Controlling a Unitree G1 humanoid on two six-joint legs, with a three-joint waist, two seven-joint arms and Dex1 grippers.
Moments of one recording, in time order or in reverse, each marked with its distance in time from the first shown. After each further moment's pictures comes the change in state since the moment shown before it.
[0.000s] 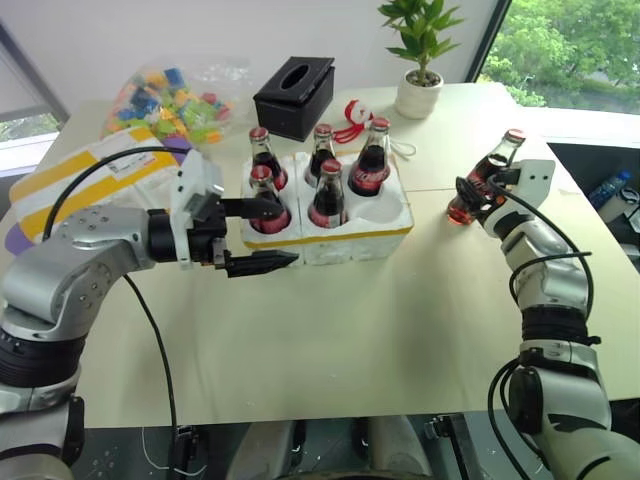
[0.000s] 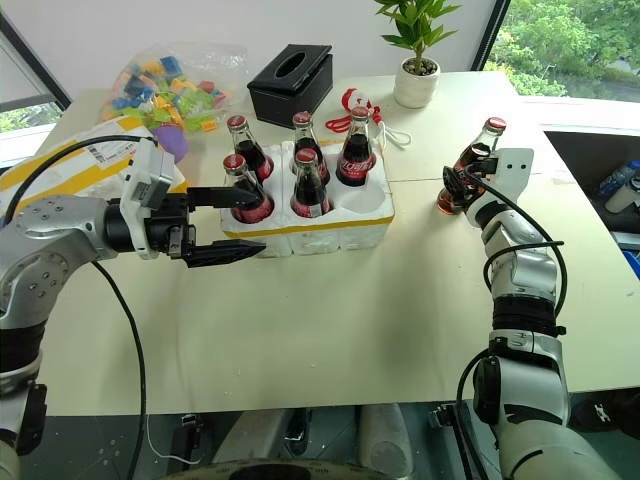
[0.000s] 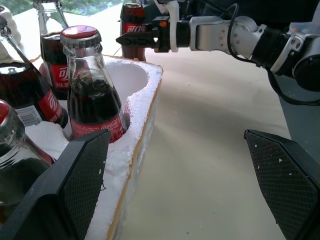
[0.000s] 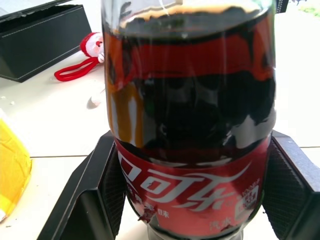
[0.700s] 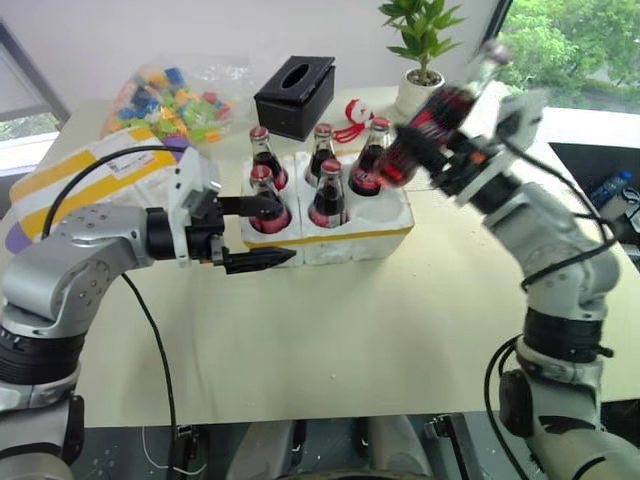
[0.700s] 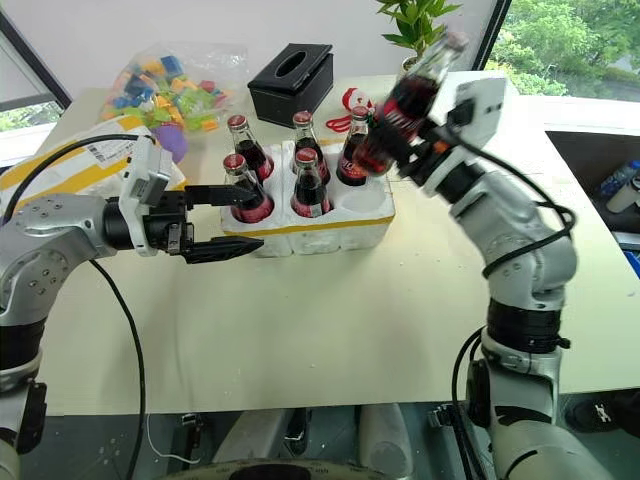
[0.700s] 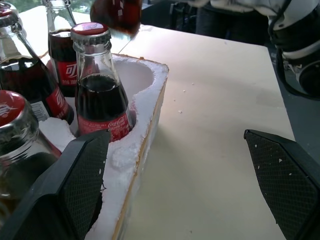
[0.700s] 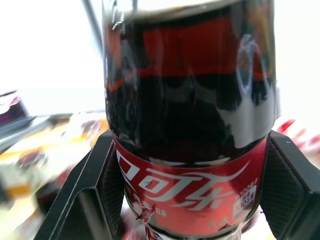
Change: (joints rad) left arm -0.007 0.001 0.000 0.031 0.008 -0.006 -0.003; right arm 0.012 0.046 0.135 -0.663 0.419 0.449 0.046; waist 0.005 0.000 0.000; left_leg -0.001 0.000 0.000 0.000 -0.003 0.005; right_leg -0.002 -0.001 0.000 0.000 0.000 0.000
